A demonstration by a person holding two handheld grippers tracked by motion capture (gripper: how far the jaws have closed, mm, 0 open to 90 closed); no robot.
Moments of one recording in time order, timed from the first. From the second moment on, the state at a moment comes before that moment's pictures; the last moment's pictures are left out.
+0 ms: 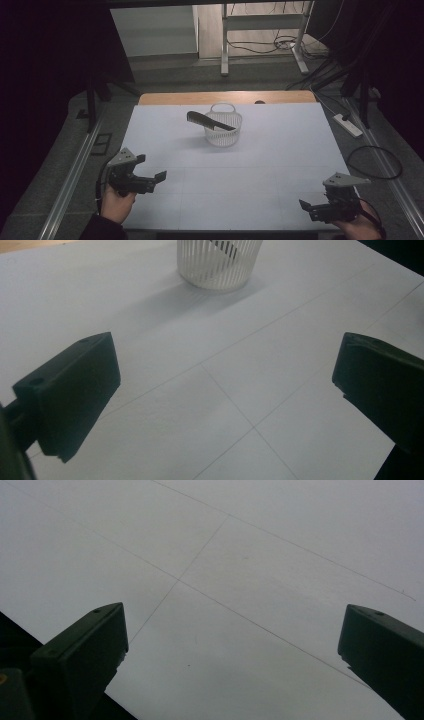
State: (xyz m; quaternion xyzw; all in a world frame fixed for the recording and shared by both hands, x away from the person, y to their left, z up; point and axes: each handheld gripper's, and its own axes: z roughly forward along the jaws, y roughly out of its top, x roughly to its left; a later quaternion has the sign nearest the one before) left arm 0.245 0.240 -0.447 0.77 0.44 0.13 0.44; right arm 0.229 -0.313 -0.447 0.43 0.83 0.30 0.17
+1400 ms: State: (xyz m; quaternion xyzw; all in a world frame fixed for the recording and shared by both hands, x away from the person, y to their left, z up) left arm 0.206 0.260 -0.452 0.76 0.47 0.14 0.42; right arm 0.229 -0.314 -0.447 0.43 0.83 0.30 0.17
